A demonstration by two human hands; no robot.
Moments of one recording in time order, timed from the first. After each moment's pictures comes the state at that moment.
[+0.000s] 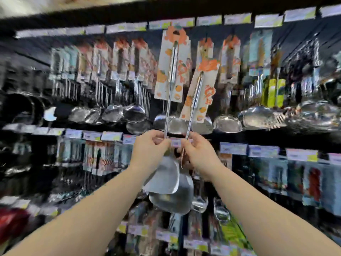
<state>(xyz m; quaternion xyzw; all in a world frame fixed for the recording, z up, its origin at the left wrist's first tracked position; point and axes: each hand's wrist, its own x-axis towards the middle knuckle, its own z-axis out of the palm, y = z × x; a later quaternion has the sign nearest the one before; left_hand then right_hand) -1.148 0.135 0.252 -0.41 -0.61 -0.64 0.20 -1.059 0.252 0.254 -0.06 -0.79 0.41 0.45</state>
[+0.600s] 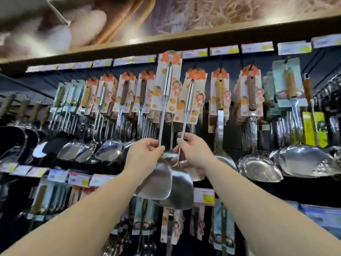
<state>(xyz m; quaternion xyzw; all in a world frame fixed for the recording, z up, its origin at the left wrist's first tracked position) -1.281 0.202 0.339 -0.37 -0.60 -0.66 0.26 -1.189 0.316 0.371 0.01 -0.79 0.45 0.41</state>
